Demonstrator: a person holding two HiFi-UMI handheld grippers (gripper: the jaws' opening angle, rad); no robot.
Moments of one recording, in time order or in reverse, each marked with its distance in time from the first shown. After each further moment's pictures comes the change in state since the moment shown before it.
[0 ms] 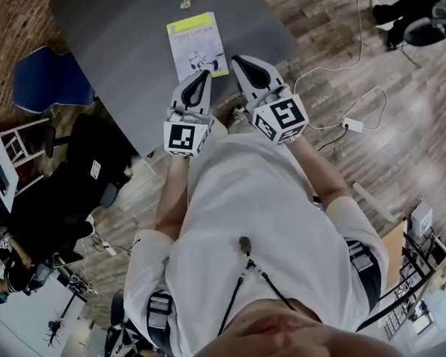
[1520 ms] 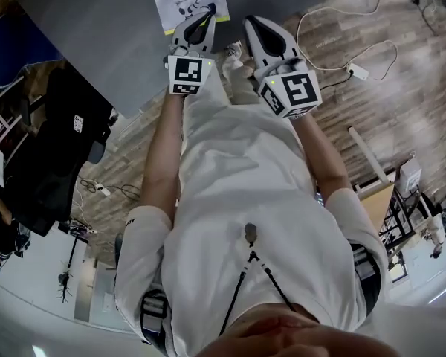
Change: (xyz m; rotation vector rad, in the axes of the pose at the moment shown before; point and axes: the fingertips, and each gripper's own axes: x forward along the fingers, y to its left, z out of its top) left arm 0.092 0.051 -0.211 0.007 0.342 -0.039; right arm 0.047 -0.071 -0.140 0.123 0.182 -0.150
